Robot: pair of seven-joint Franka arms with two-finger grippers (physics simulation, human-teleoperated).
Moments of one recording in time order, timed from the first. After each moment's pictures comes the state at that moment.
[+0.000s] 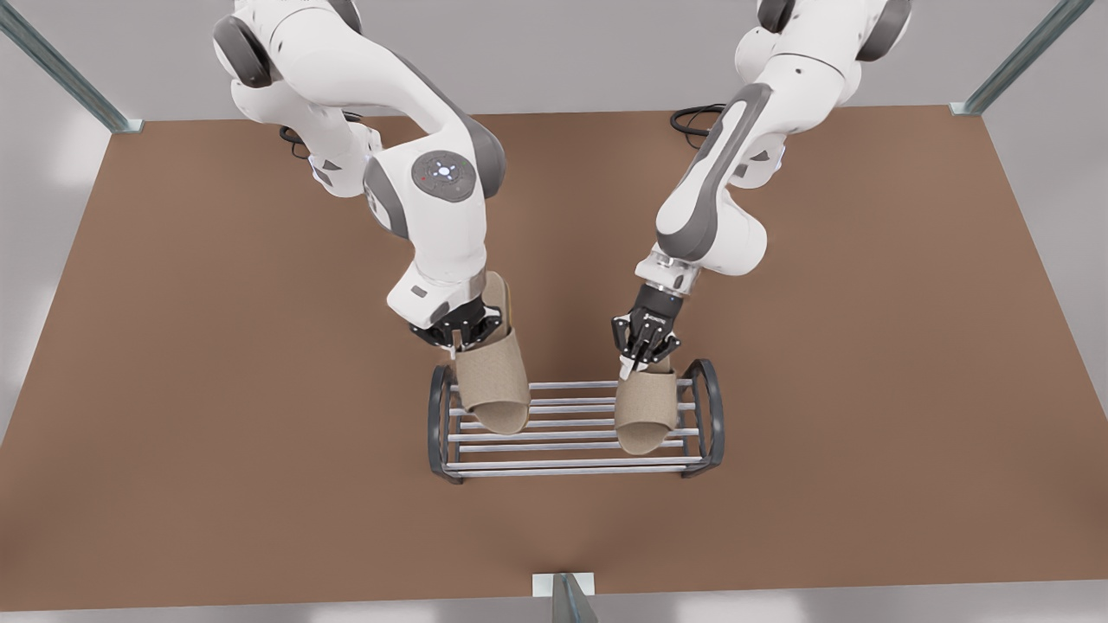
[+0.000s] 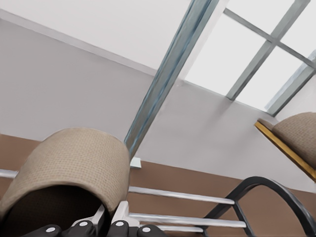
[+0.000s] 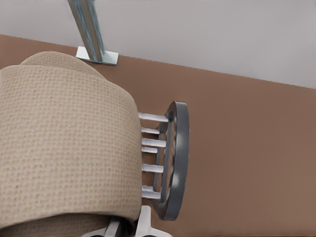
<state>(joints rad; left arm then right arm) -0.50 0.37 0.01 -1.74 2.36 3.10 -2.90 0.69 0.48 -0.10 -1.17 -0.20 1.83 0.53</state>
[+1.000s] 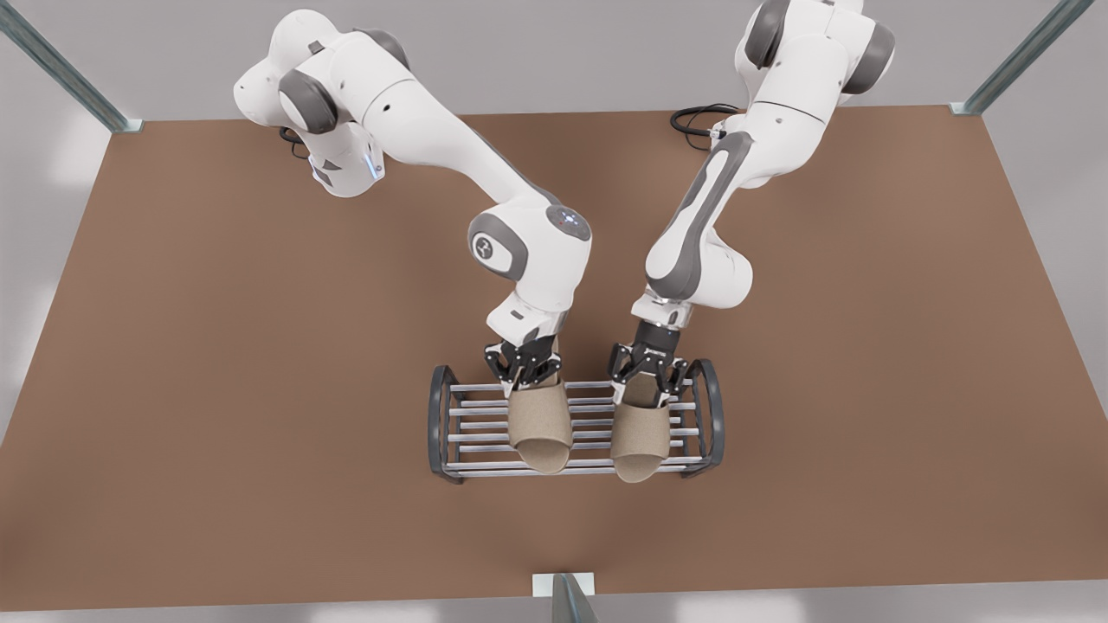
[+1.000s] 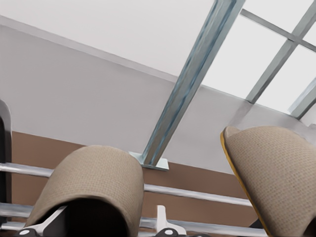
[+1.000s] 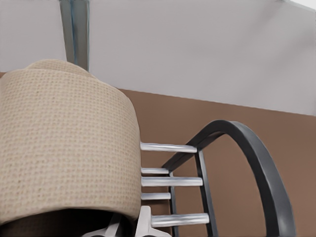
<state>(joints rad) -0.49 0.51 0.02 -1.68 2.39 3.00 -2.90 0.81 0.75 -0.10 -1.09 -0.57 1.98 0.92</state>
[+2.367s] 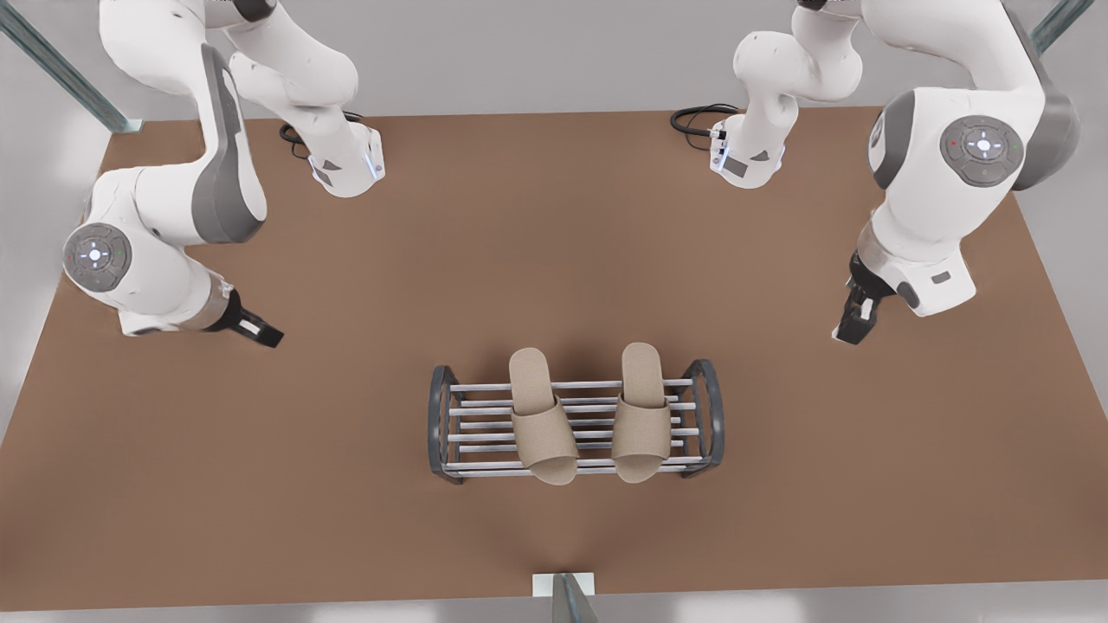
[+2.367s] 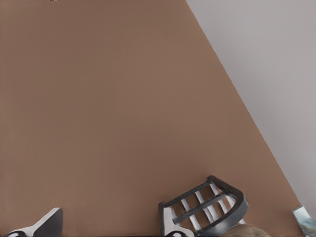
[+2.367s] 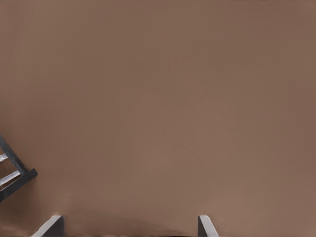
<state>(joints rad) -0.30 0.20 0.12 -1.38 0.08 1.58 -1.22 -0.02 0.18 0.16 -1.59 -0.04 1.61 0.60</state>
